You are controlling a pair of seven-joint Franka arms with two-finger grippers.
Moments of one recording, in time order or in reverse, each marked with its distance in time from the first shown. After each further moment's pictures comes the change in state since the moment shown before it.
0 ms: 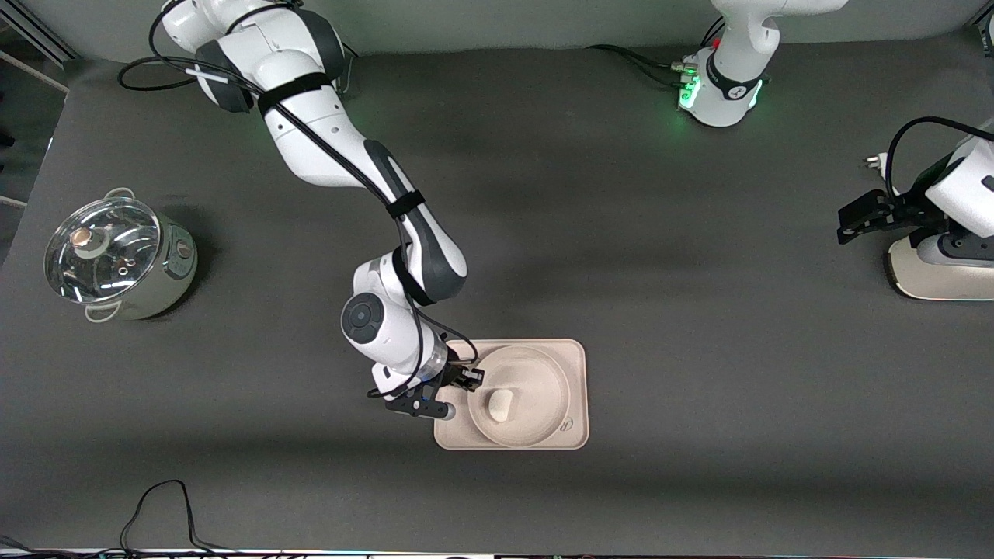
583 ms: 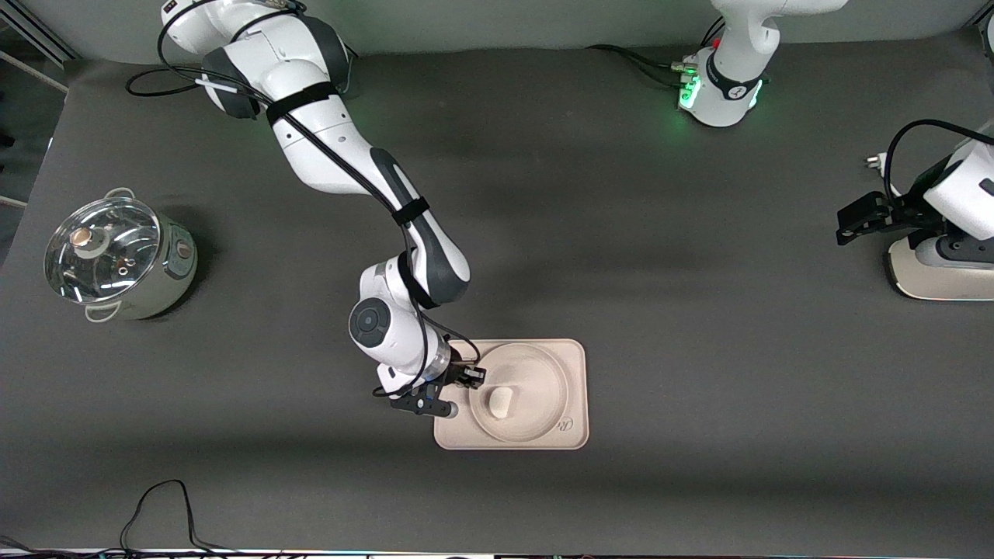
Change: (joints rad) left arm 0.000 0.004 0.000 0.000 0.001 0.001 0.000; right arm -0.002 0.012 0.001 0.010 0.011 0.000 0.000
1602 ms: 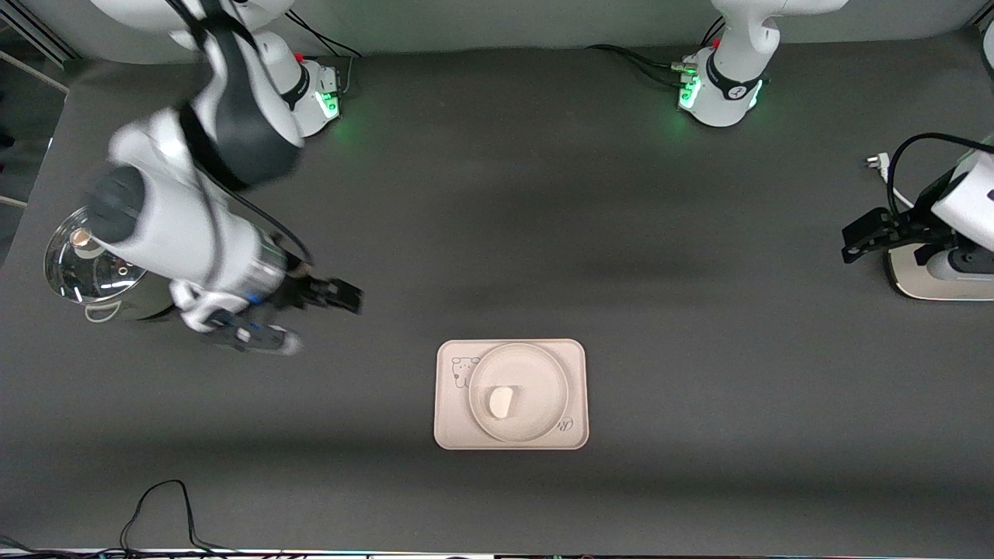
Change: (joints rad) left arm 0.000 0.031 0.003 -0.002 0.006 0.098 -0.080; right arm -0.183 -0.790 0.004 -0.318 -0.377 -0.690 -0.022
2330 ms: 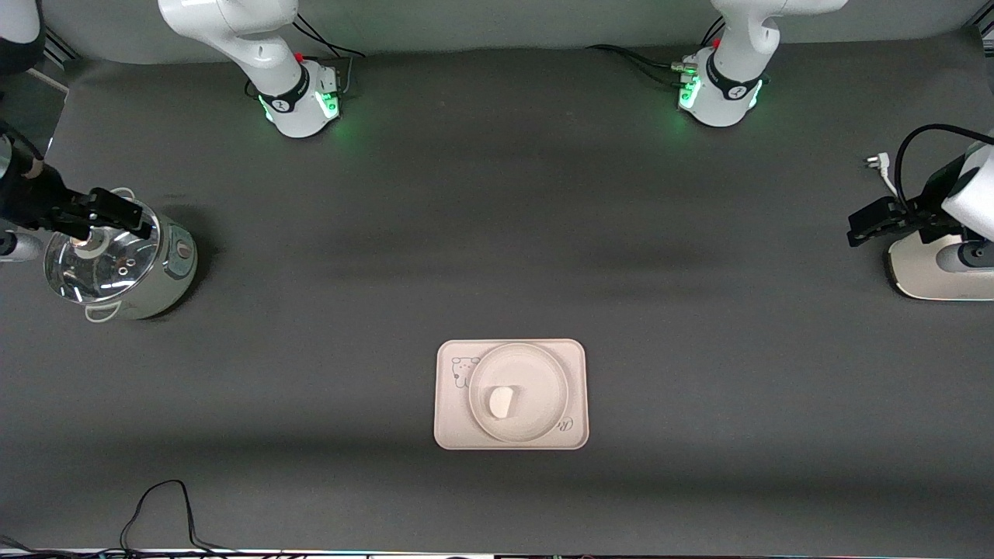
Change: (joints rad) left arm 0.003 -0.013 0.009 0.043 0.014 -0.160 0.001; right arm -0.383 -0.240 0.091 -0.117 -0.165 -0.135 -0.363
